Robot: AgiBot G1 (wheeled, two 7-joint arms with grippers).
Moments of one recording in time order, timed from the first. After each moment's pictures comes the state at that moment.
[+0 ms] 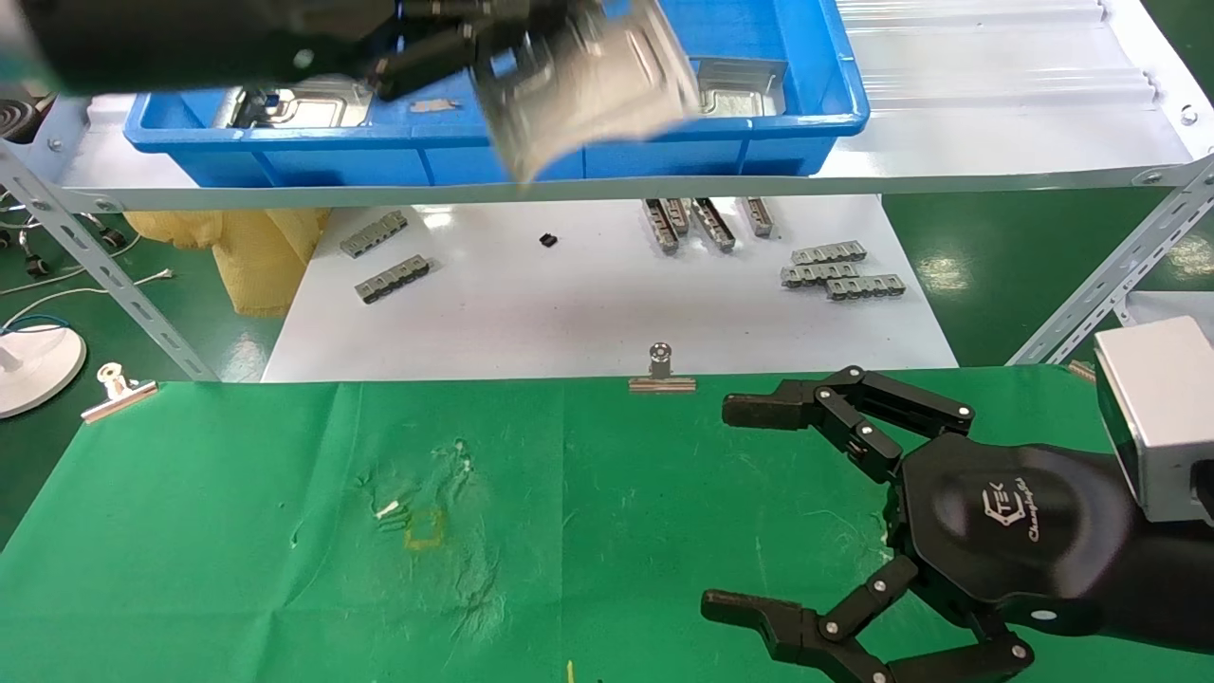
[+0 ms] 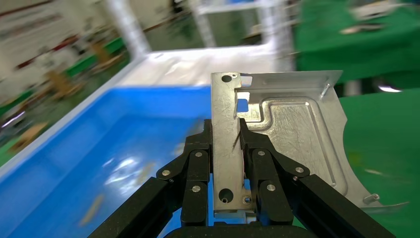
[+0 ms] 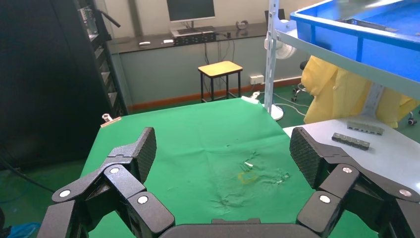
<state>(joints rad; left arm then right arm) -2.05 1.12 0.55 -0.19 1.17 1.52 0.26 1.09 -0.57 -0.37 1.25 -0.66 -1.45 0.13</state>
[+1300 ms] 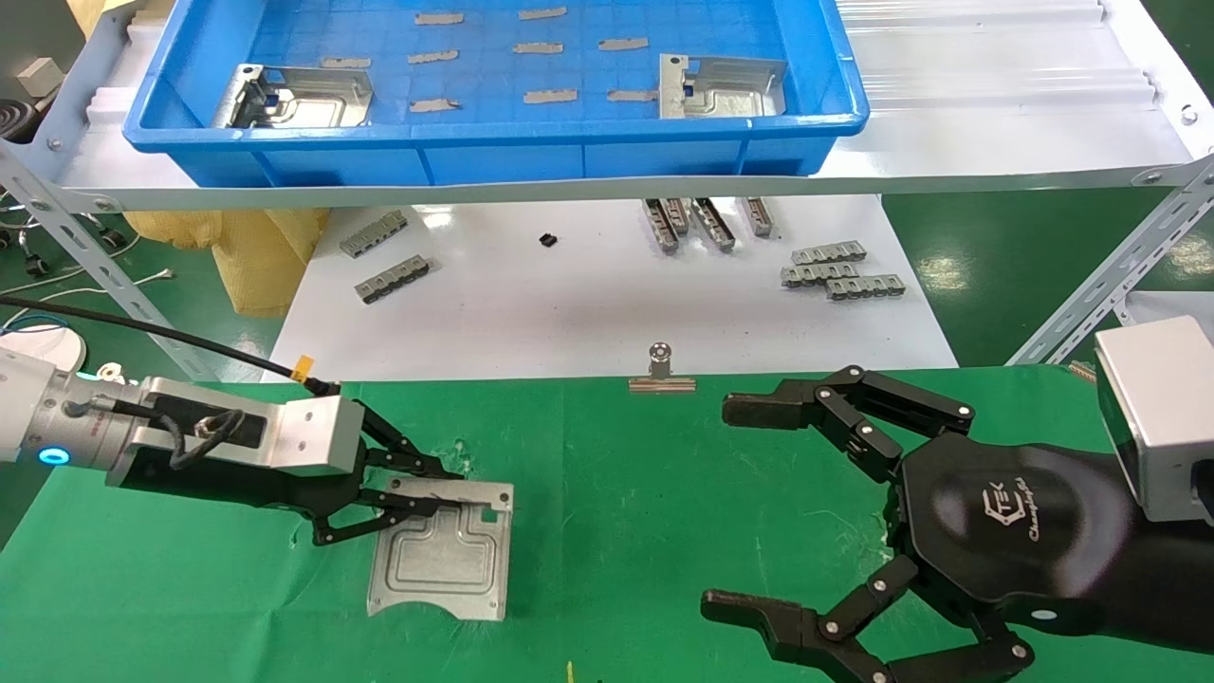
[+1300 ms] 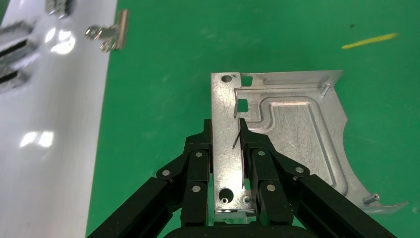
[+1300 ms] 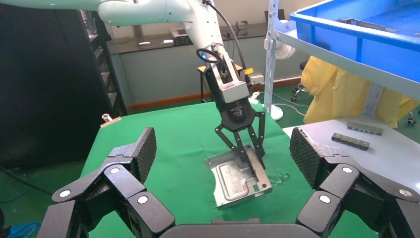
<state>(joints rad) -1.77 1.00 0.96 -0.25 1.22 1.54 0.57 1.09 -0.57 -0.37 1.25 -0.66 -1.45 0.13</state>
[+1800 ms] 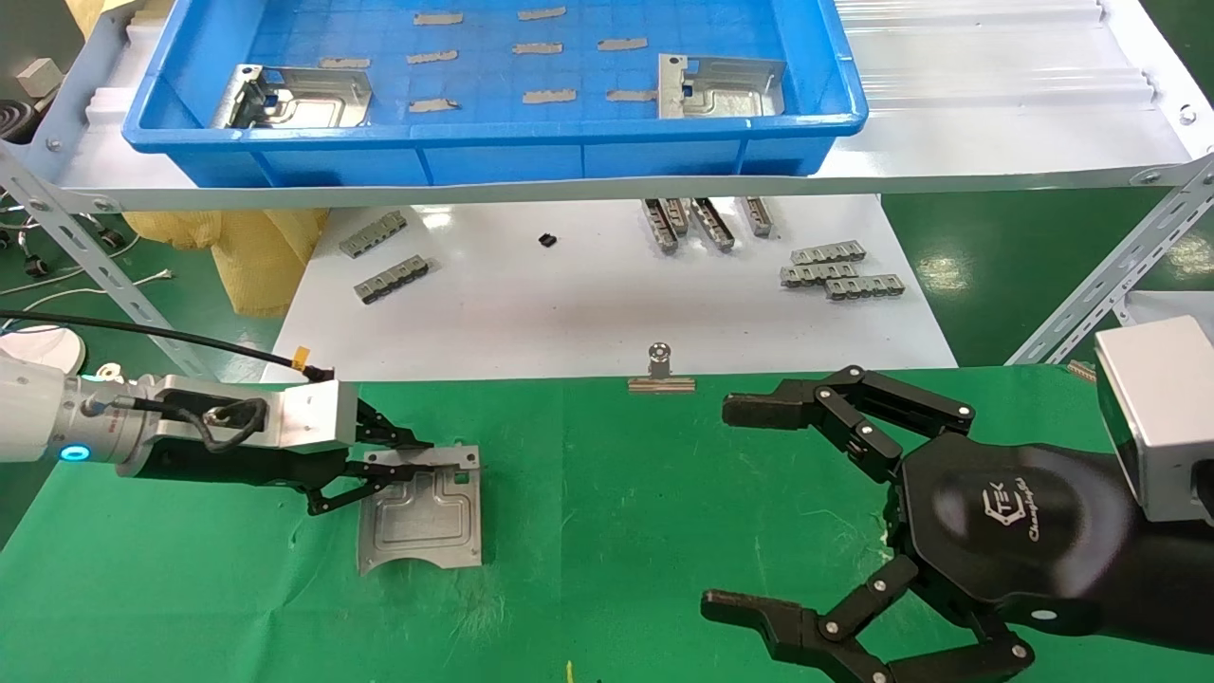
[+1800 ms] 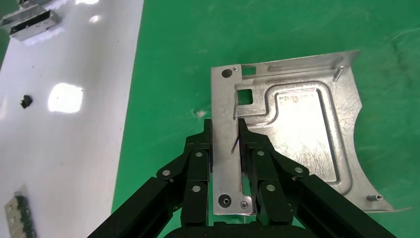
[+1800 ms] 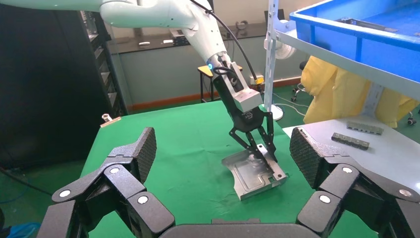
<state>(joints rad) -1.76 1.05 0.96 -0.09 1.23 1.43 0.67 1.09 -0.57 -0.37 1.25 -0.66 -1.45 0.13</state>
